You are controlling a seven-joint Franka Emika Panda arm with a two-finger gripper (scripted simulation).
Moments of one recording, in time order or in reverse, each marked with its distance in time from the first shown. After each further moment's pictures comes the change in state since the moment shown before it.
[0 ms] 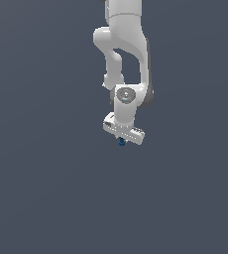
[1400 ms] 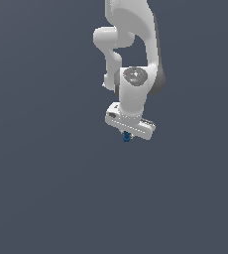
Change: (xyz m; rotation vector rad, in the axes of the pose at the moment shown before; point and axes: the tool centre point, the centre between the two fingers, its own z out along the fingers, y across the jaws) arm 0.019 -0.029 -0.087 -0.001 0.001 0.001
